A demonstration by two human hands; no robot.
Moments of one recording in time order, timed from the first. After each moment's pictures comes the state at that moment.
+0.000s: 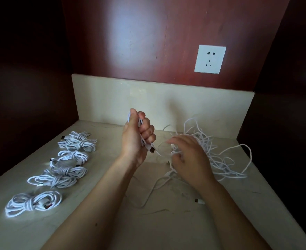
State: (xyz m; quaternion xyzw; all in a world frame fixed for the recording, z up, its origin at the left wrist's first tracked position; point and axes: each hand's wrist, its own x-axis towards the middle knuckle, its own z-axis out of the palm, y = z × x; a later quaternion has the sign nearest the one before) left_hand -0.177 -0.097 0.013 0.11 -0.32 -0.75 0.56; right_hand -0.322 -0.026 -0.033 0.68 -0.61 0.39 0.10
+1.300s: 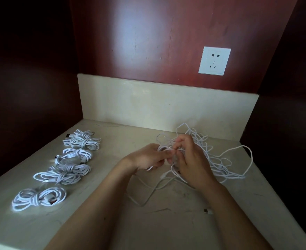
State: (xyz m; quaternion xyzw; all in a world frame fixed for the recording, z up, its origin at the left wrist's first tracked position) left_hand -0.172 -0.101 -0.019 0.33 -0.77 -0.52 0.18; right_hand -0.325 -0.029 -0.043 0.68 -0.60 0.42 0.05
